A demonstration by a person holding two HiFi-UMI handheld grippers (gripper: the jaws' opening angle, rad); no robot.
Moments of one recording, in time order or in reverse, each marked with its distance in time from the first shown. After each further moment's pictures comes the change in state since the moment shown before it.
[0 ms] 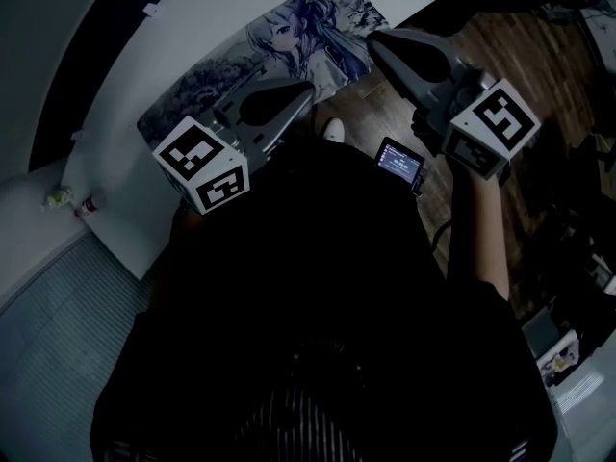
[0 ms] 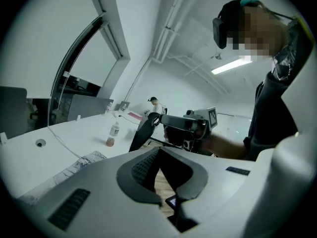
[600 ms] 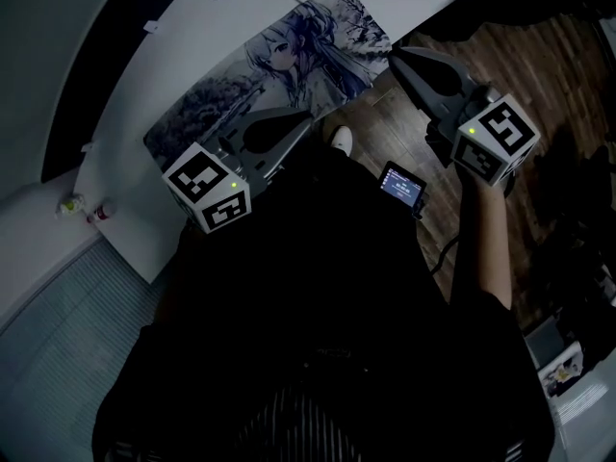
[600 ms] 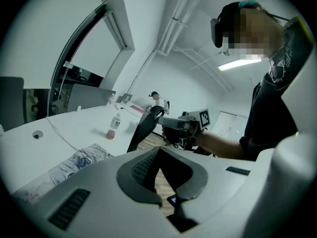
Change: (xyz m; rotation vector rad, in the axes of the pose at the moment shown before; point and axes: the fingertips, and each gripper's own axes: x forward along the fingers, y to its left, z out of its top) left arm 0.036 0.015 -0.011 -0.054 0.075 0.020; right arm -0.024 -0.082 -0.033 0.091 0.025 -0.059
